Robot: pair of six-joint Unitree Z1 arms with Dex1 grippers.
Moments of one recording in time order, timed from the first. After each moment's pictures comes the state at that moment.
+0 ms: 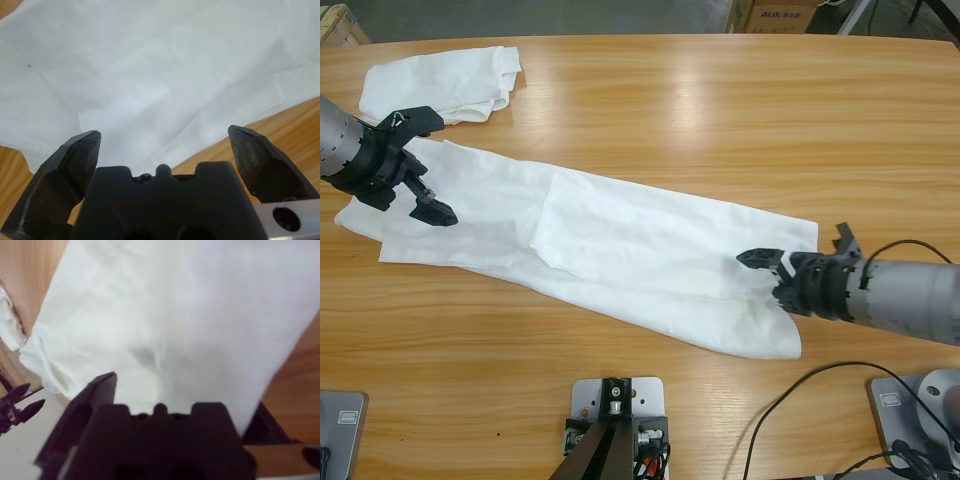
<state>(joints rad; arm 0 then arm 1) -0.44 1.74 -1.13 0.78 -0.02 0.23 0.86 1.52 -0.15 -0.45 0.02 1.70</state>
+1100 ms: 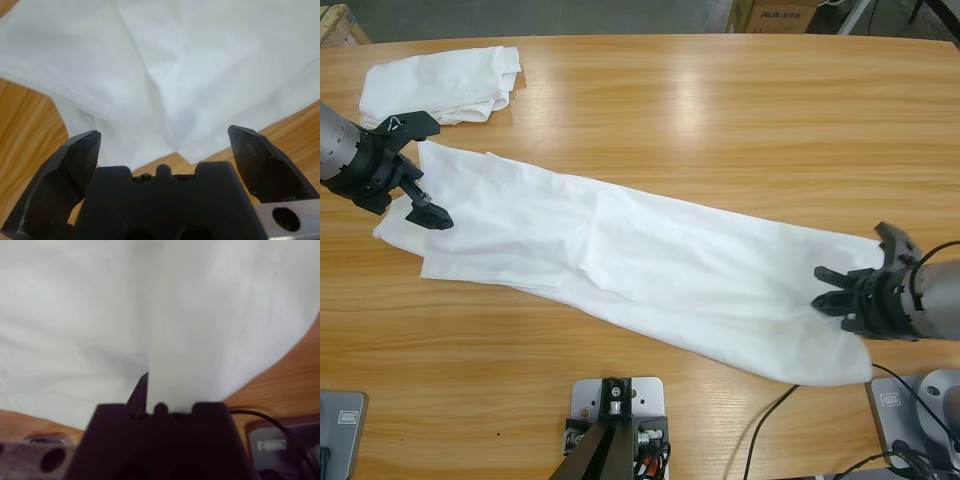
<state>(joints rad) -0.43 1.73 -1.11 0.78 -0.02 0.23 0.83 1.39 -0.50 0.45 -0.03 1.30</state>
